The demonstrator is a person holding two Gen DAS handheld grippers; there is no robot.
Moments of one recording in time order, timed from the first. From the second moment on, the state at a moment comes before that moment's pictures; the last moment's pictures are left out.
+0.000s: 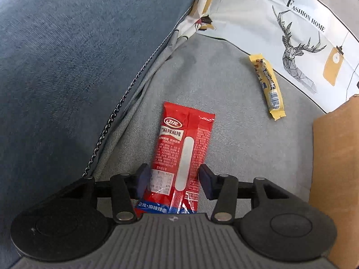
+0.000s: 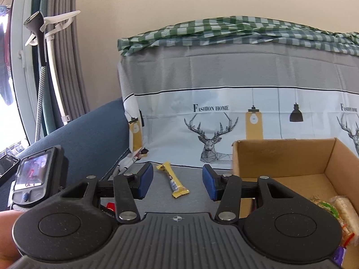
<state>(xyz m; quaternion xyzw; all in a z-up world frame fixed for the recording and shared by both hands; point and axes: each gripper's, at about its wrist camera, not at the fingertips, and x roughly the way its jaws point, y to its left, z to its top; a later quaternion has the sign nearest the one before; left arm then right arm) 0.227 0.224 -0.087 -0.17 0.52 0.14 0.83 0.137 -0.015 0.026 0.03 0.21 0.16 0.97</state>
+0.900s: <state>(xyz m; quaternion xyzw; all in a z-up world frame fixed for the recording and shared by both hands) 0.226 0.242 -0.092 -0.23 0.52 0.11 0.81 0.337 0.090 -0.060 -0.05 0.39 0.14 0.91</state>
